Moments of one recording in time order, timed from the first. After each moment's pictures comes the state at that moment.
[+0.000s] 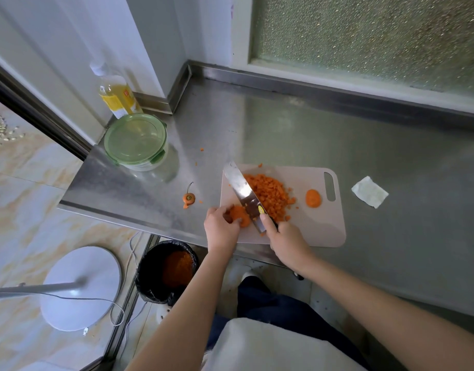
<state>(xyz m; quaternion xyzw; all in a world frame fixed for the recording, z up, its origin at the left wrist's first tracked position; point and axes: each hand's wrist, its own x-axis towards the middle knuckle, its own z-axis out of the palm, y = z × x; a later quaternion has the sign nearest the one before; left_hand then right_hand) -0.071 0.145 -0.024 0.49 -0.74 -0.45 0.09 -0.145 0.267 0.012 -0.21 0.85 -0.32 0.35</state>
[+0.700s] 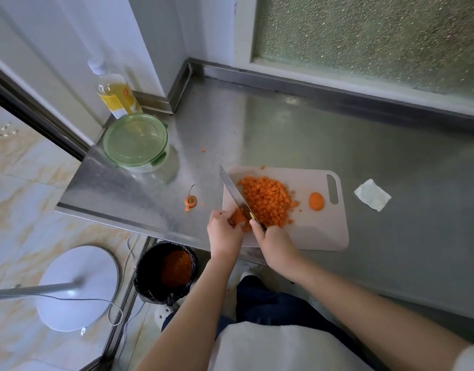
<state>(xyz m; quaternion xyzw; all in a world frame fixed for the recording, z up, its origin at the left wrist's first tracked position) -0.071 0.145 -0.024 0.47 -0.77 -0.43 0.08 -0.131 0.243 0.003 -0.25 0.88 -0.23 0.34</state>
